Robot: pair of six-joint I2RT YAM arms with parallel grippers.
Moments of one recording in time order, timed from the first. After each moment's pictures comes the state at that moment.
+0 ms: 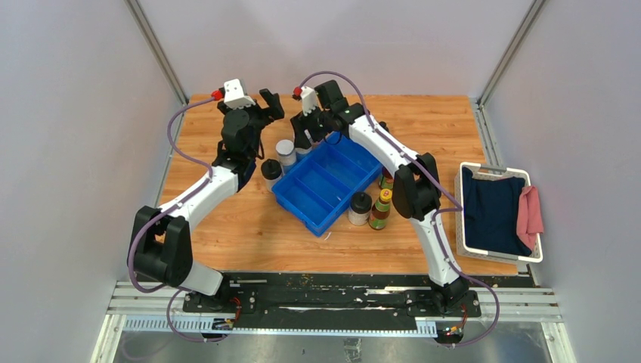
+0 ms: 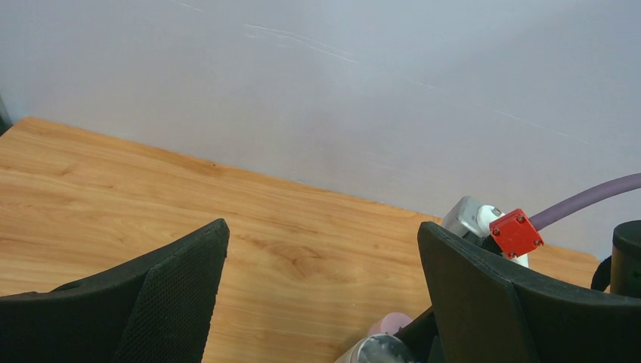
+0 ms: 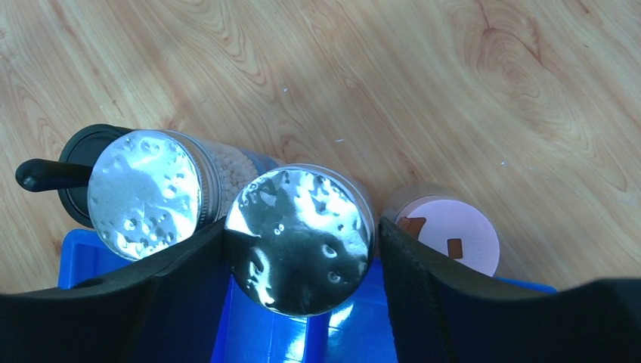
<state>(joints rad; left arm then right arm) -0.33 1.45 1.00 0.56 -0.36 -0.30 0.60 2.32 2.22 -0.59 -0.42 -0.11</state>
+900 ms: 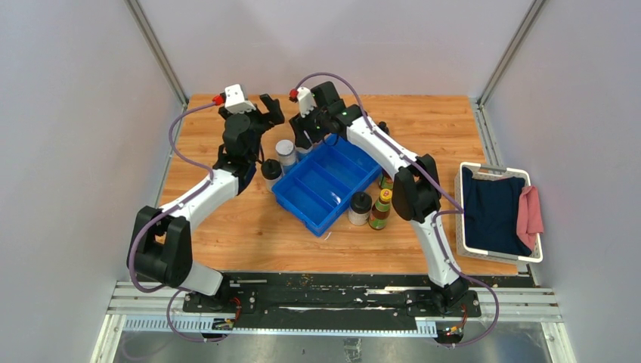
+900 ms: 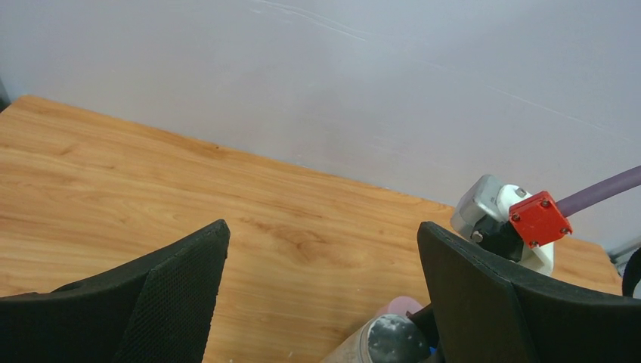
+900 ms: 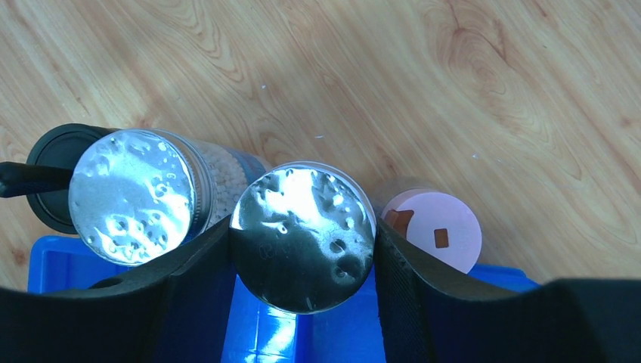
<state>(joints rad) -0.33 1.45 0.96 0.58 -0.36 -0.32 0.63 2.30 2.21 -0.59 -0.32 -0.15</state>
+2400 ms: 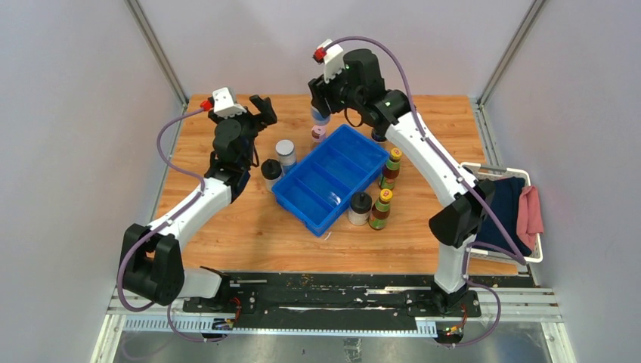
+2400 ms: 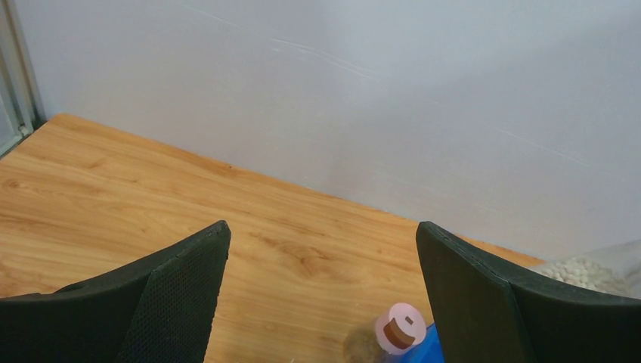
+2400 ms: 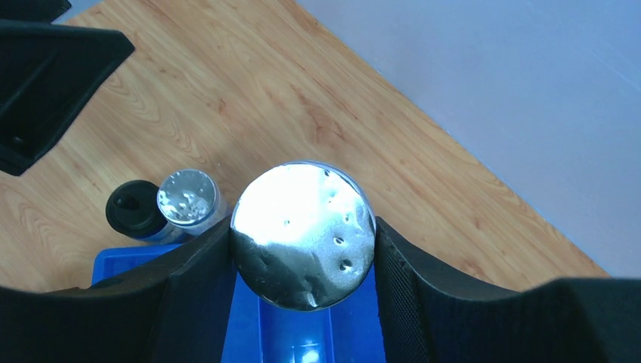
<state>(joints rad) -0.33 1.33 0.91 0.58 -0.41 -0.32 0.63 1.90 2.13 -0.55 -0.11 -0.18</state>
